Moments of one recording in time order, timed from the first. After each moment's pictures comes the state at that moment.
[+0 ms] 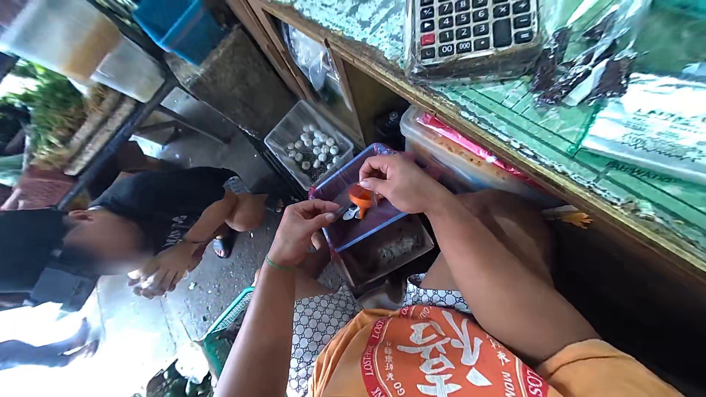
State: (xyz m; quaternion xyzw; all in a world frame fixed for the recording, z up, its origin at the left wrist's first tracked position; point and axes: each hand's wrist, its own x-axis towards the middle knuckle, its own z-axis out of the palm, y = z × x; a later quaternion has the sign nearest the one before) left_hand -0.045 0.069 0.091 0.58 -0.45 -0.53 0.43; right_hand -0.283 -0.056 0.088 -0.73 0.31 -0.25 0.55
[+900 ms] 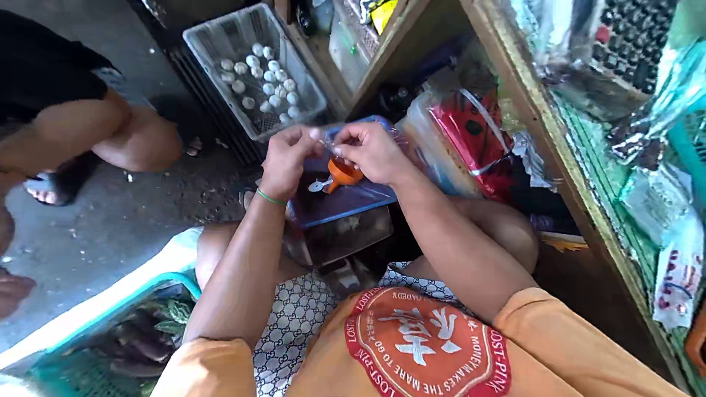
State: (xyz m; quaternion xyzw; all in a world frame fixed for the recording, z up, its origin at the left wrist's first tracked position) left_hand 0.047 0.006 -0.028 0.48 -0.37 -0.52 0.60; right_hand -0.127 -0.074 0.032 -0.74 0.40 -0.13 0.53
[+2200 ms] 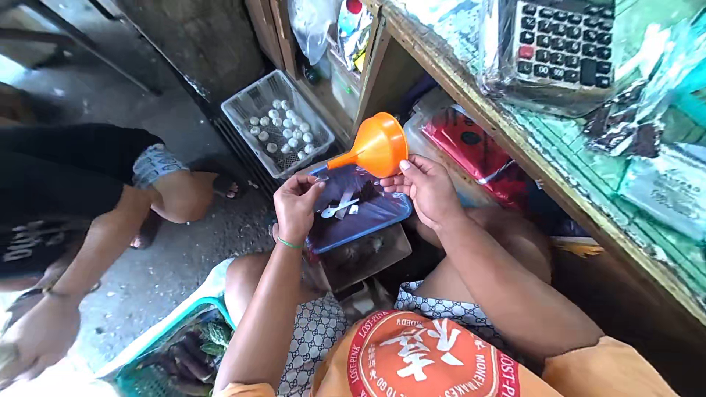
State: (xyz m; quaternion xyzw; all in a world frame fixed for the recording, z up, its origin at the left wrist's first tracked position) left_hand 0.003 0.032 -0.009 0.59 -0.39 -0.37 0.60; right_hand -0.236 -0.047 0.059 -0.48 0.46 -0.38 0.64
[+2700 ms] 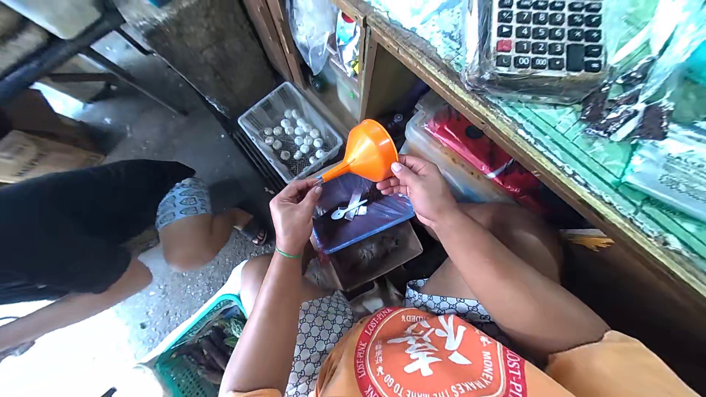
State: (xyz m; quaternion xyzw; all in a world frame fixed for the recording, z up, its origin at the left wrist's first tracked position) left_hand -0.002 0.045 0.033 0.60 -0.42 -0.33 0.59; right_hand -0.238 -0.045 0.064 -0.48 0.44 -0.37 0.66
